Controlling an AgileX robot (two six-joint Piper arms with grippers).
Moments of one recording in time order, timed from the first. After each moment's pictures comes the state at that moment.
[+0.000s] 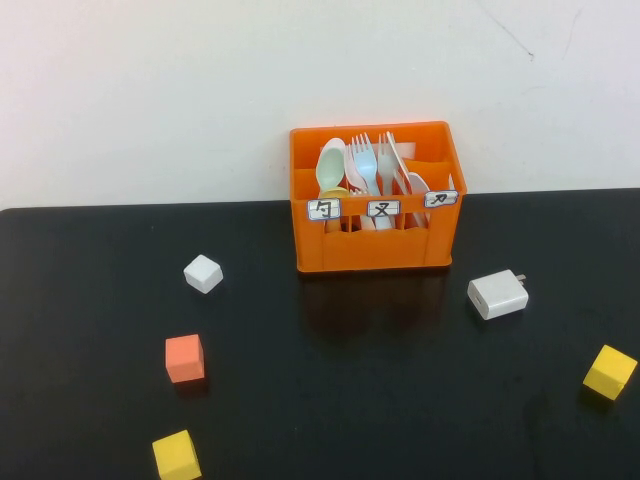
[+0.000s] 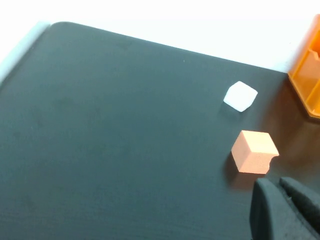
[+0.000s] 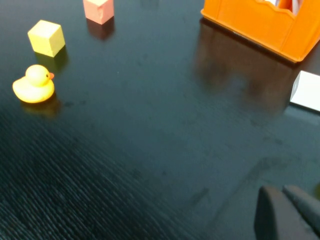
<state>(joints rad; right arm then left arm) 0.54 0.27 -0.32 0.18 0.69 -0.30 0.02 -0.01 0.02 -0.08 0.34 -0.21</state>
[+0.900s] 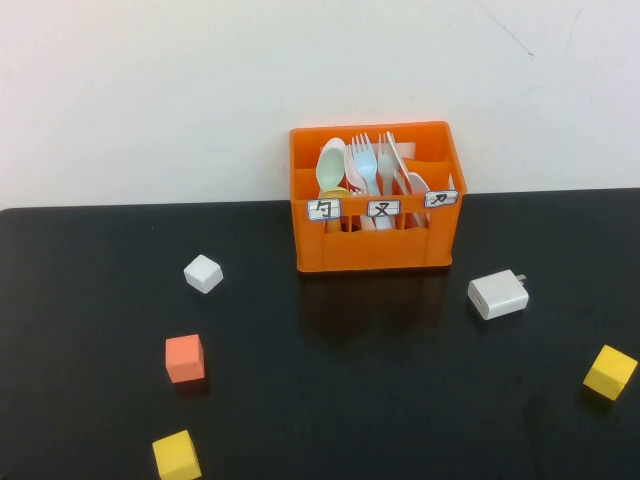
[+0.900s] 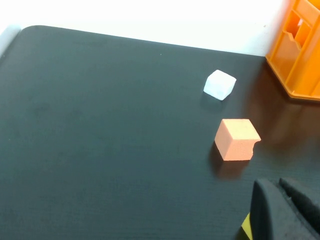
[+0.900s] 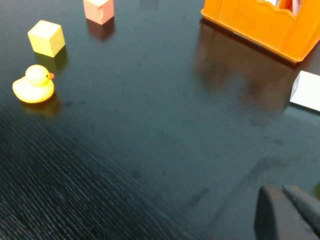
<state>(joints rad) 0.54 0.27 -0.32 0.18 0.69 -0.30 -0.08 -0.01 0.02 -0.01 0.35 -0.22</state>
